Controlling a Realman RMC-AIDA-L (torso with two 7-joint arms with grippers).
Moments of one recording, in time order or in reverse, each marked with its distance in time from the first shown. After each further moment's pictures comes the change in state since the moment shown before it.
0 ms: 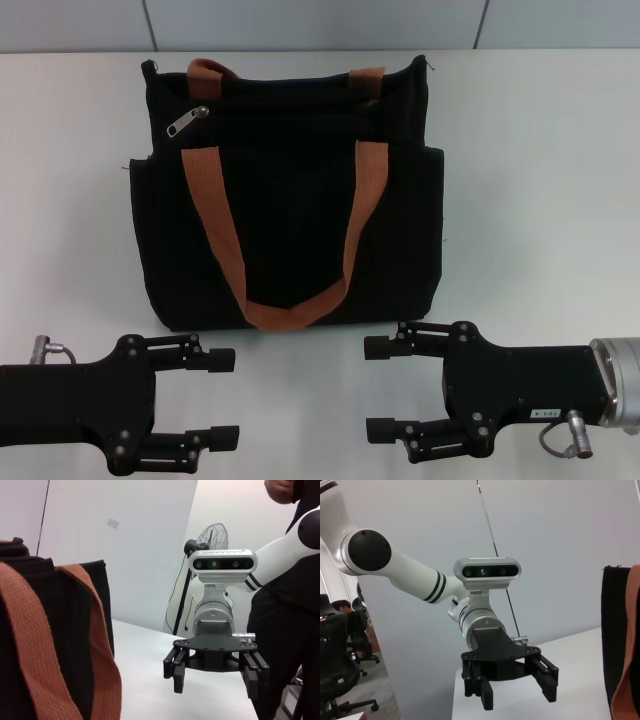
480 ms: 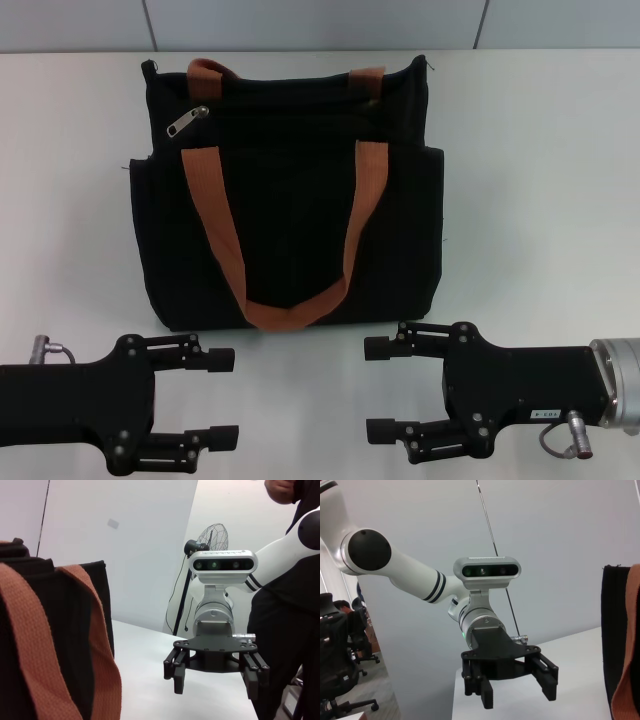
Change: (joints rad) left arm 0.001 0.001 -0.001 0.000 0.000 0.001 0.000; right arm -0.001 0.000 -0.001 0.000 0.000 0.000 0.000
